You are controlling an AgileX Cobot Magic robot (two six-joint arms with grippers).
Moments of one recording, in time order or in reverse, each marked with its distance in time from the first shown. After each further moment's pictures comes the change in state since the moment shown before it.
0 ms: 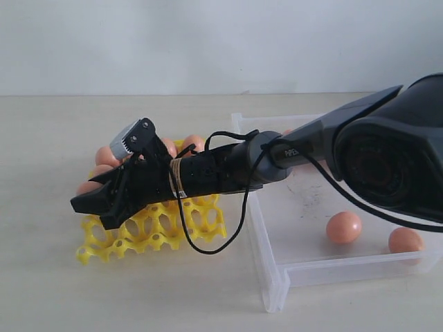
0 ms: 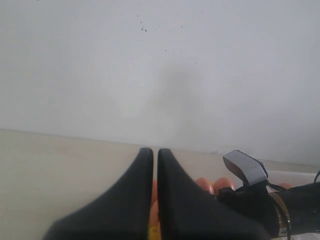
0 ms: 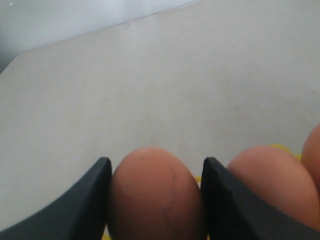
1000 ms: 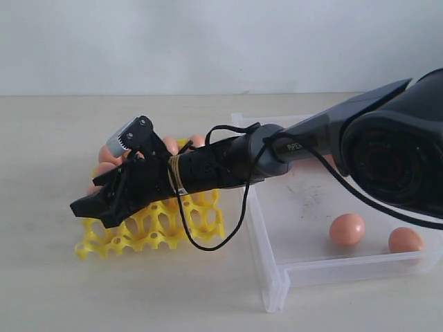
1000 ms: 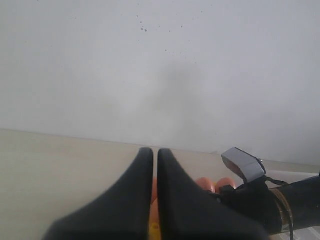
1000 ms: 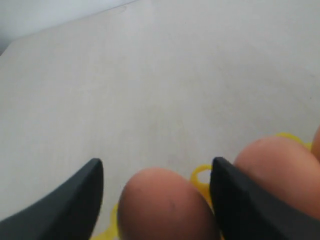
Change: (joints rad) left arm 0.000 0.000 0.000 0.000 0.000 0.000; right arm 0.000 -0.025 0.000 -0.081 0.055 0.086
